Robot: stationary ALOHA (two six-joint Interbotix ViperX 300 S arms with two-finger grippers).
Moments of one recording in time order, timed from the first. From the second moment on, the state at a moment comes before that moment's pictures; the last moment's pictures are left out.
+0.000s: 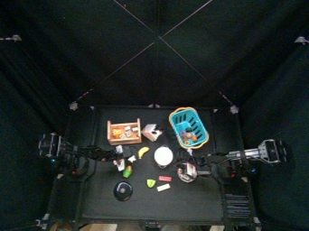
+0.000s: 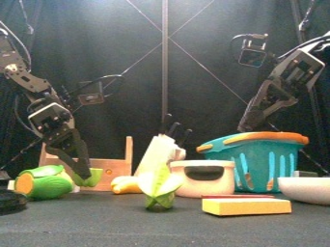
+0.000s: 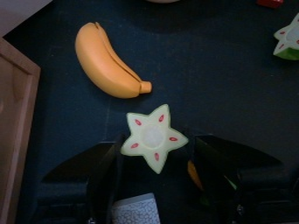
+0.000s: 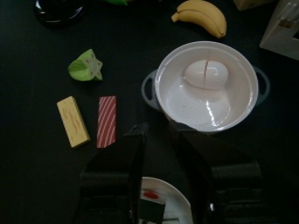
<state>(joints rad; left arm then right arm) 0.09 -0.12 1.08 -0.37 -0.18 0.29 -0.04 -0.42 1.06 -0.61 -0.03 0.74</state>
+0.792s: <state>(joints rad) 0.09 -0.12 1.07 -0.41 -0.18 0.29 -0.04 -0.42 1.06 -0.61 -0.03 0.74</state>
